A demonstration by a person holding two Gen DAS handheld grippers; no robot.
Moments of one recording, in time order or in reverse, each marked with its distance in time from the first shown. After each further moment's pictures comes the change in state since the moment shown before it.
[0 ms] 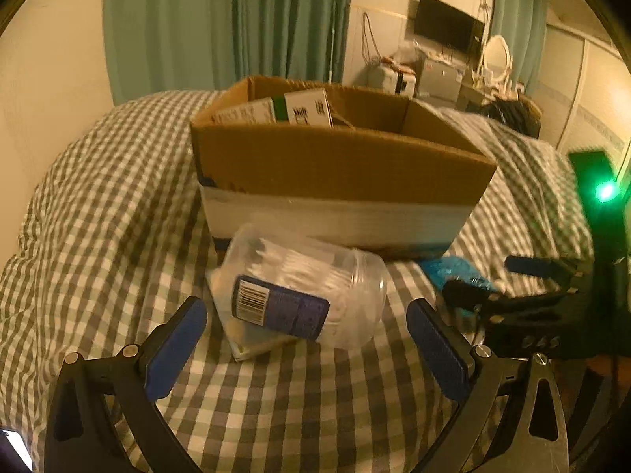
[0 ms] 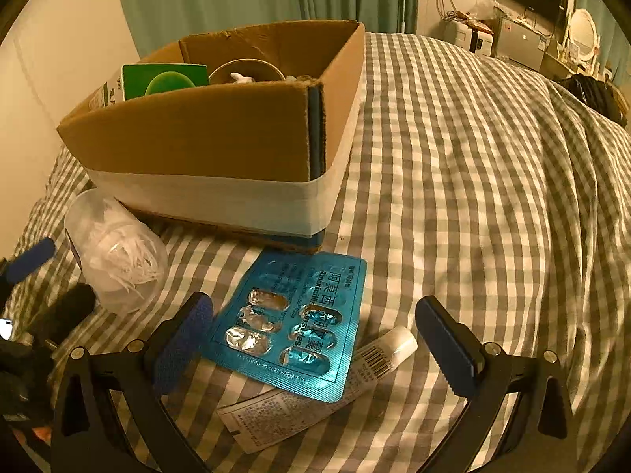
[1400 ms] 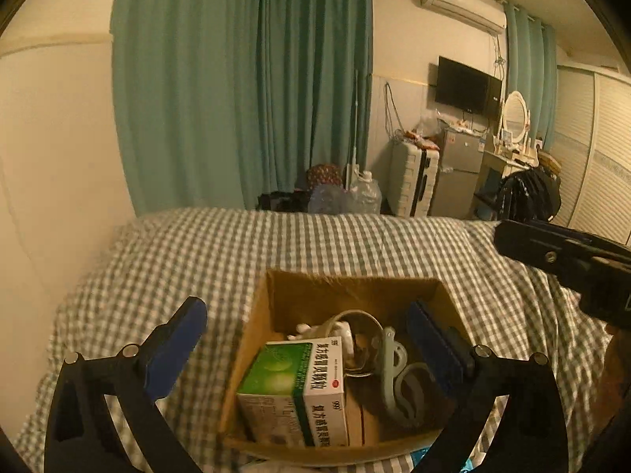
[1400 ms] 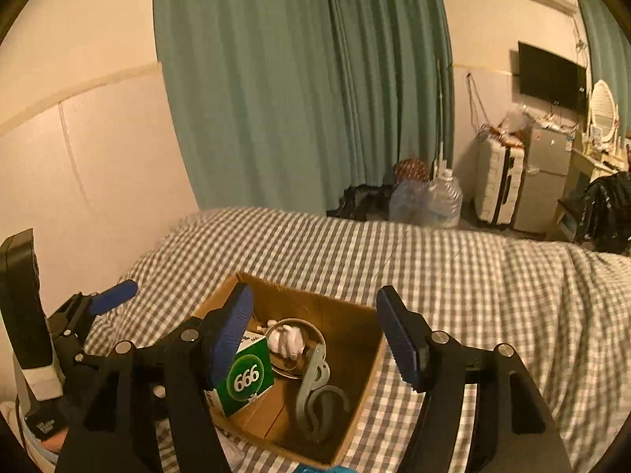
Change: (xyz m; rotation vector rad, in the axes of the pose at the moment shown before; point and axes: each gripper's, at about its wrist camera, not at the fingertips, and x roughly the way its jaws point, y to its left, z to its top) left arm -0.029 -0.004 0.167 -0.035 -0.276 0.100; right arm -0.132 0.018 0.164 -0.086 -0.427 0.135
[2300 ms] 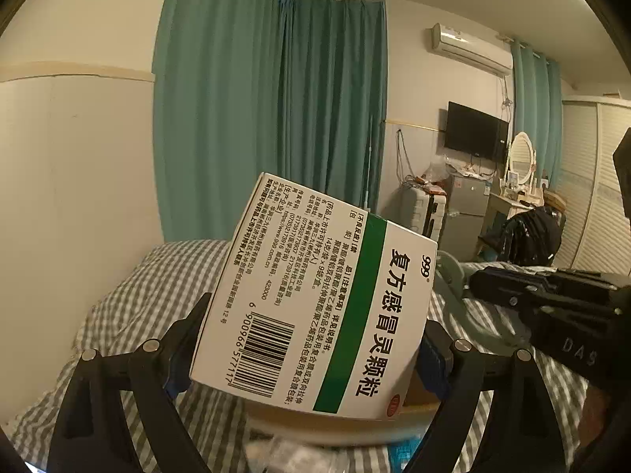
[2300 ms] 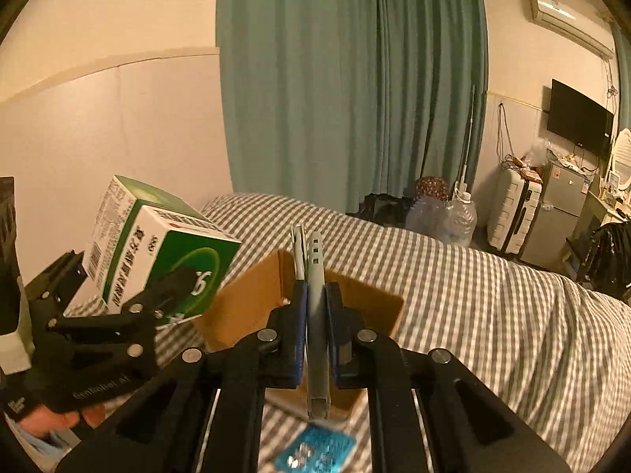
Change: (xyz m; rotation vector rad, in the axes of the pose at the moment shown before) left arm -0.071 -0.002 -0.008 -0.058 -0.148 0.037; right arm -0.026 0.032 -0.008 -0.152 0.013 0.066
